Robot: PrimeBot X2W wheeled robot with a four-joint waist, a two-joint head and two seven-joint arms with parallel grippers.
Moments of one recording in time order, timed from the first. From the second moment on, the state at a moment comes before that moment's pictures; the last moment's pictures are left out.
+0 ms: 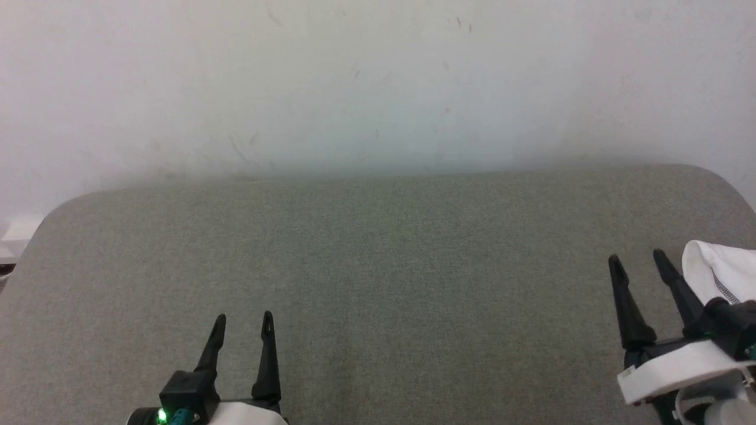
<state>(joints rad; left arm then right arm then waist) 0.10 0.05 -0.09 0.09 -0.16 0.06 -0.26 -0.03 -0.24 0.02 0.12 0.32 0.13 -0.20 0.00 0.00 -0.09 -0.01</state>
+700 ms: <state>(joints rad) 0.14 0.05 -0.10 0.09 -0.16 0.06 -0.26 0.10 -0.11 0.00 0.09 0.20 0.13 -0.22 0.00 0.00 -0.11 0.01</state>
